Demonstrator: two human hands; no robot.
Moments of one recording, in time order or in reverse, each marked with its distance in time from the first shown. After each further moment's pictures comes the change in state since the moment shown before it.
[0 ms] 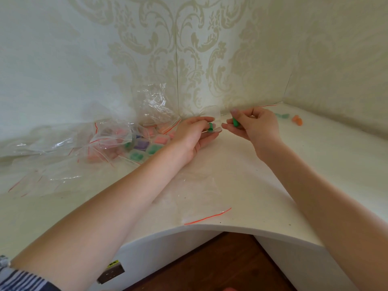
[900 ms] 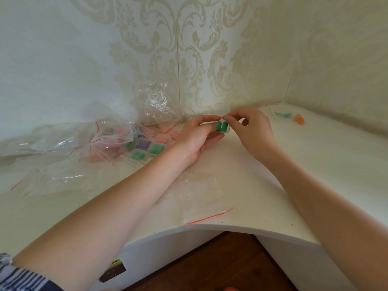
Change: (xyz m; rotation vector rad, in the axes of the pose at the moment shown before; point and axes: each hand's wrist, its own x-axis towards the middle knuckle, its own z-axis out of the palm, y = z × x) left_hand -0.005 -0.005 0.003 0.063 -0.099 0.055; right_hand 0.003 0.016 -0.001 -0.743 -0.067 -0.418
